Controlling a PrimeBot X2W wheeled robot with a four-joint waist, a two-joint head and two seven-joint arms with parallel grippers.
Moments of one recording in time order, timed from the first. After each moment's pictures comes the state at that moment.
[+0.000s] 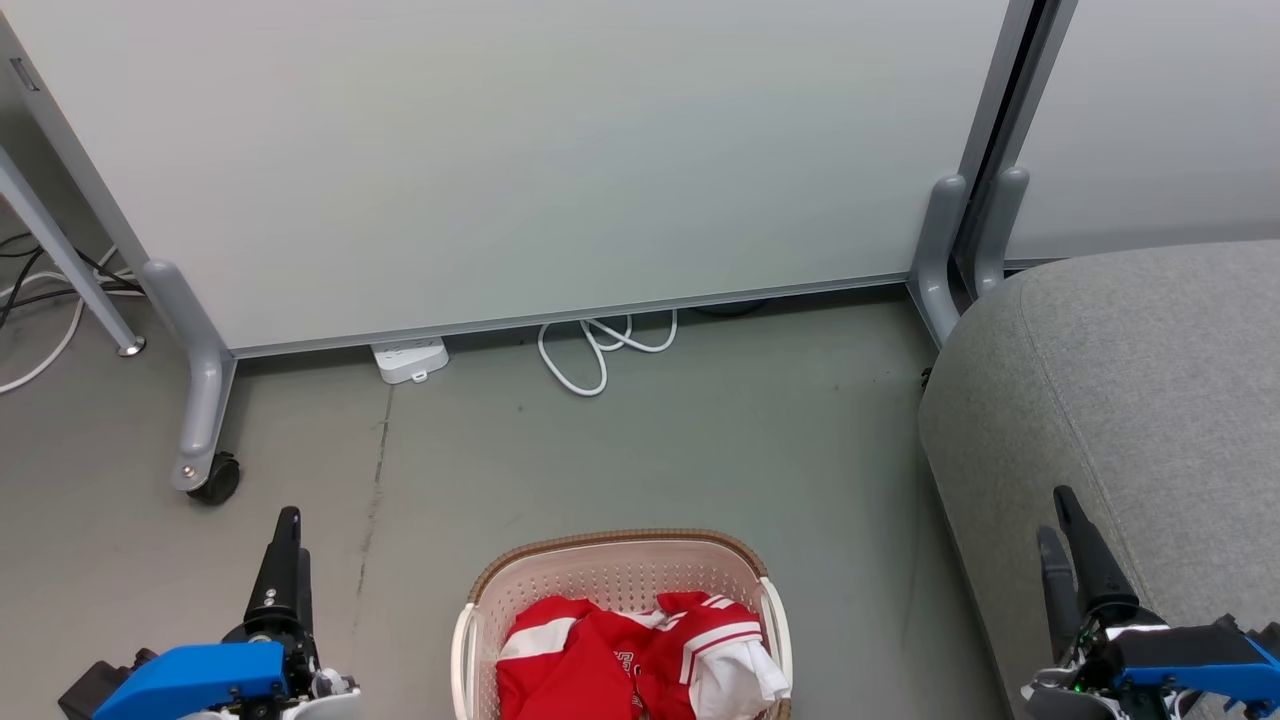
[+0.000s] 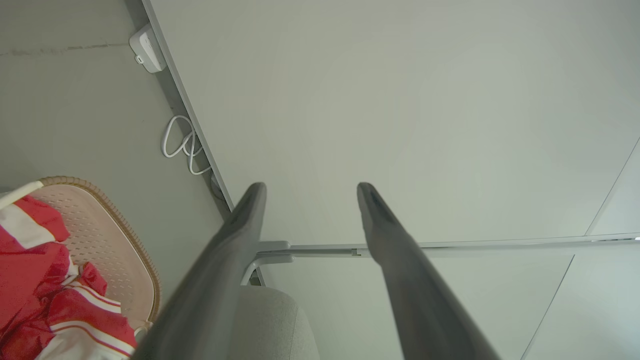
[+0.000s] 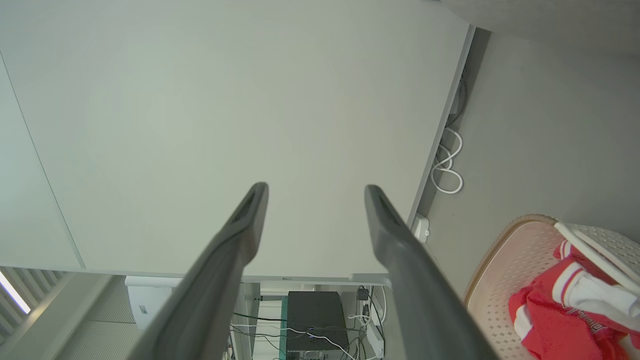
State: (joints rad) left arm -0.05 0.04 0.10 0.29 -1.50 -0.12 0.06; right arm -0.06 -0.04 -0.10 0.29 1.51 0.13 0.06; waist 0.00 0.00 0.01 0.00
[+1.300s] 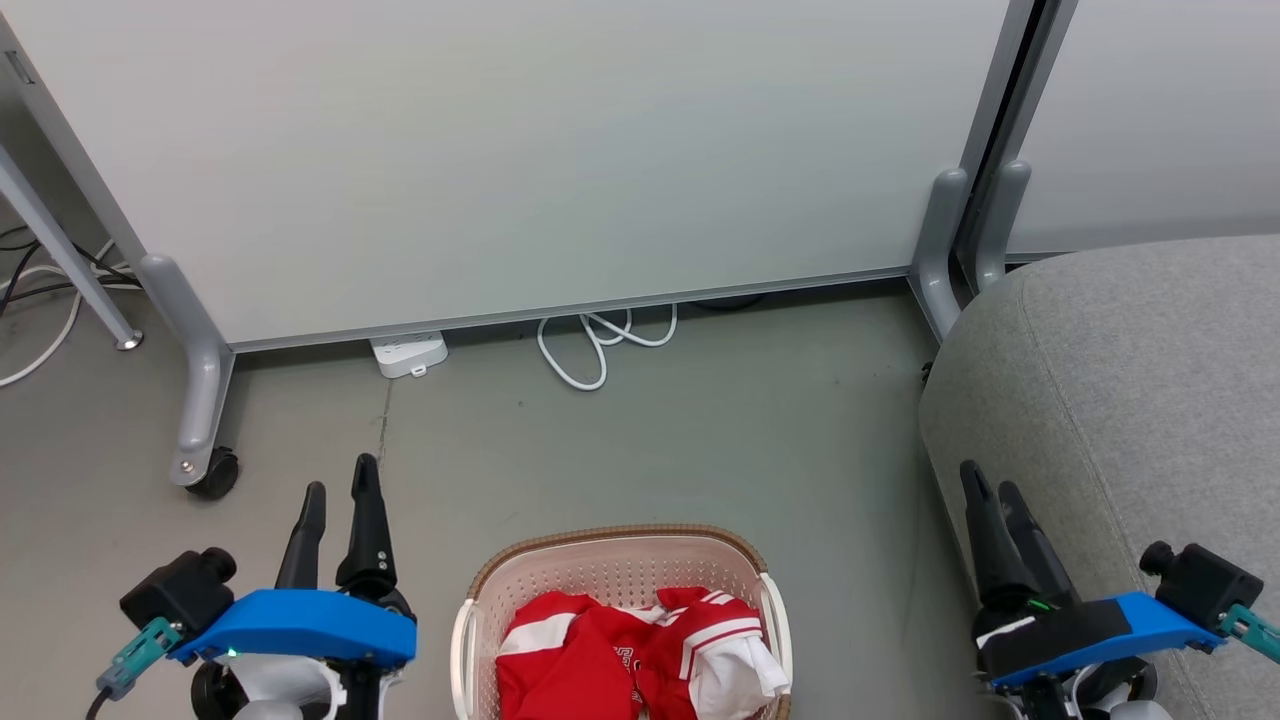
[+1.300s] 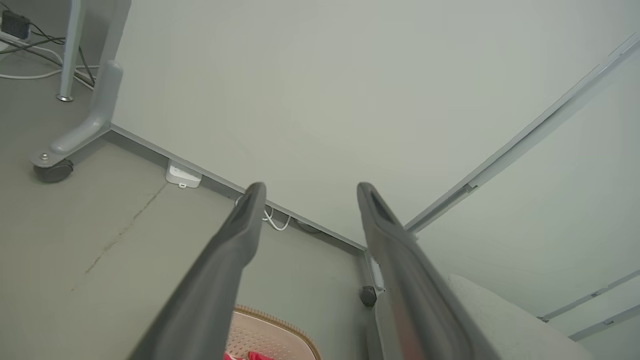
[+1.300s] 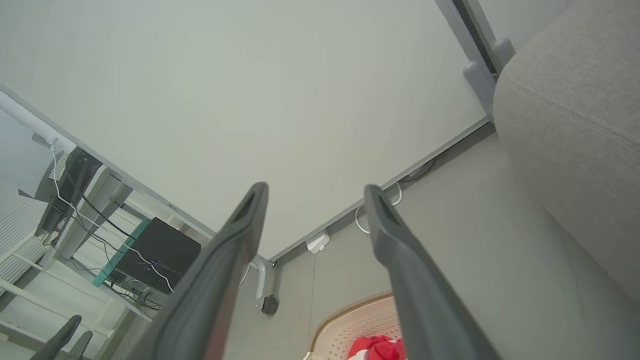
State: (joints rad) left arm -0.09 0.04 -0.03 0.25 -0.74 -0.07 -0.09; right arm -0.08 -0.04 0.03 0.24 0.81 0.13 -0.09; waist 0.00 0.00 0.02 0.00
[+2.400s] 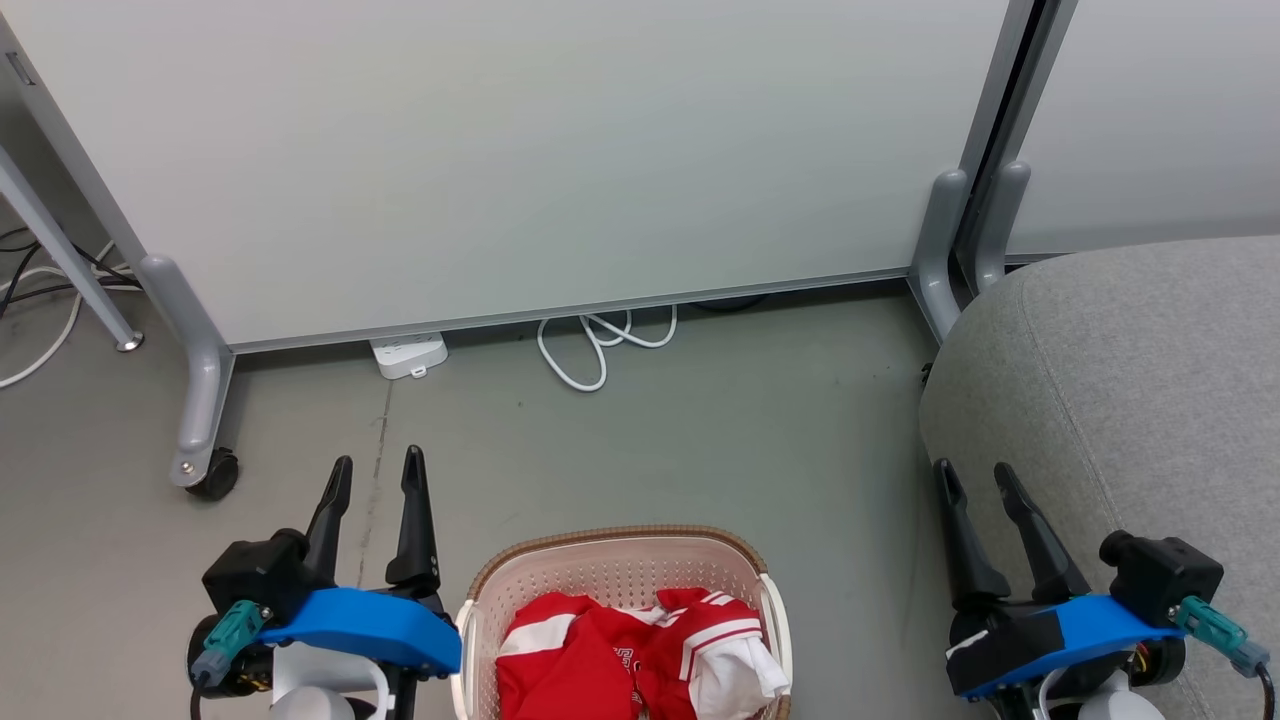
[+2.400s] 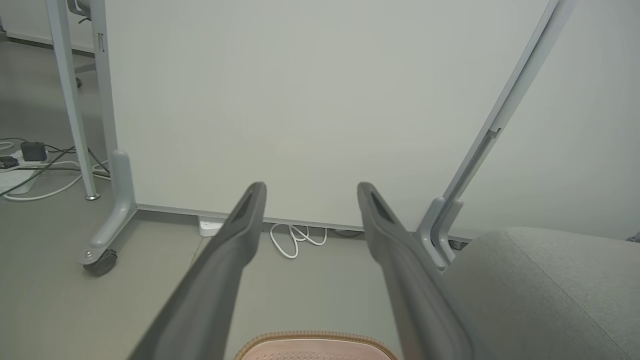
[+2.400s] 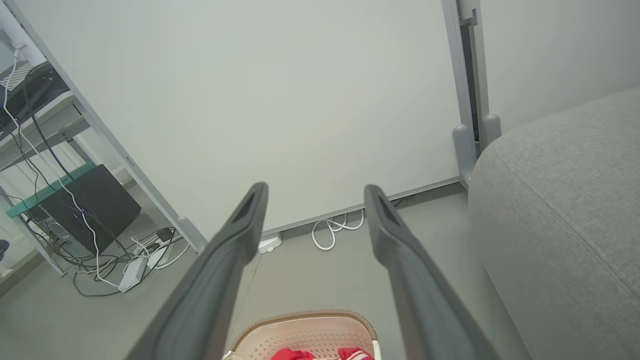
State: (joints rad) left arm -0.12 0.05 -0.11 0.28 -0.37 -0.06 -0.18; right arm -0.09 -0.04 0.05 0.25 0.43 0.13 -0.18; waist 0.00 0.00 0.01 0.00
